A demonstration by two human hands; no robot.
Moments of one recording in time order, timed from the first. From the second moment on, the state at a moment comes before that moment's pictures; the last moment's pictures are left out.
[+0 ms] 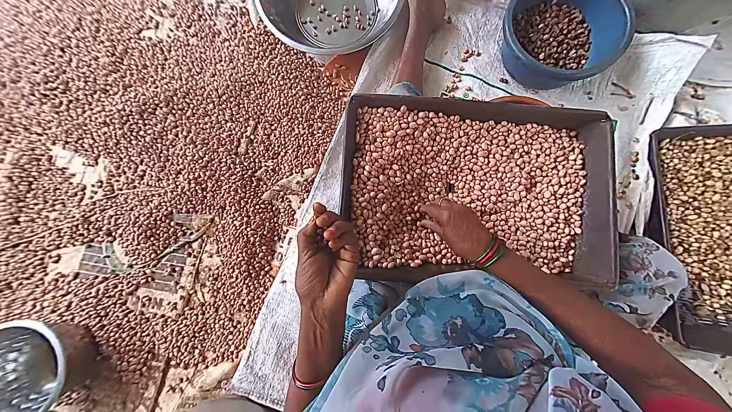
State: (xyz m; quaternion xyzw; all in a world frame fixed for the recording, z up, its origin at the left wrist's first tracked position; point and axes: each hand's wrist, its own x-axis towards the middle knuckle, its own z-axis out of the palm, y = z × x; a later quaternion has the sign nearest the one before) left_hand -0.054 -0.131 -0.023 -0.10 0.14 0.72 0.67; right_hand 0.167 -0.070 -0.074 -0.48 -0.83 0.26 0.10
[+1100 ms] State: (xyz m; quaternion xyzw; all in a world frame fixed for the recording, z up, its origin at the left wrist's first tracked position) left_hand -0.065 -0.140 -0.029 -0.10 0.12 0.75 0.64; right_hand 0.113 -0.081 -0.073 -0.23 -0.90 0.30 0.20
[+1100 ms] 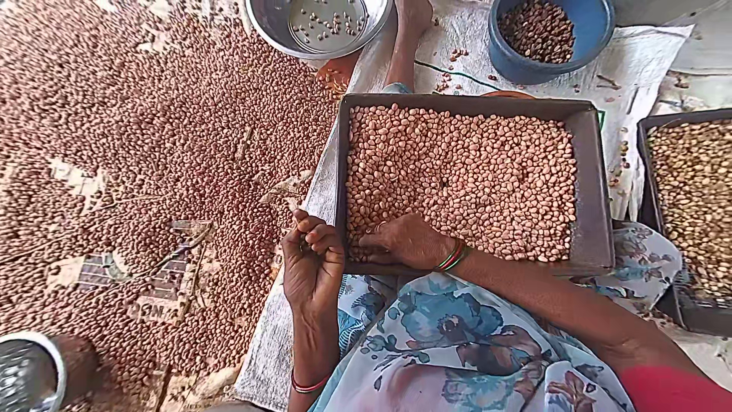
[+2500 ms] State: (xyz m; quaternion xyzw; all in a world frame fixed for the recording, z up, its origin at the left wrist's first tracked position) left_hand 0.000 -0.099 -0.028 -0.09 0.25 0.65 0.71; right_hand 0.254 -0.018 -0.062 -0.57 -0.63 0.40 0.34
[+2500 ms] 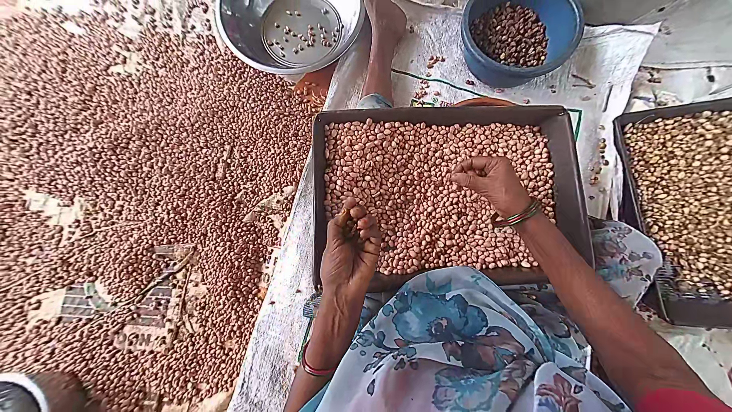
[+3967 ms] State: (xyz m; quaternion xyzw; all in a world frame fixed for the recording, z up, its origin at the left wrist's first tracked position) left_hand 0.092 -0.114 -0.050 0.72 0.39 0.45 0.34; right_hand 0.200 -0.077 -0.007 -0.53 0.09 0.74 0.41
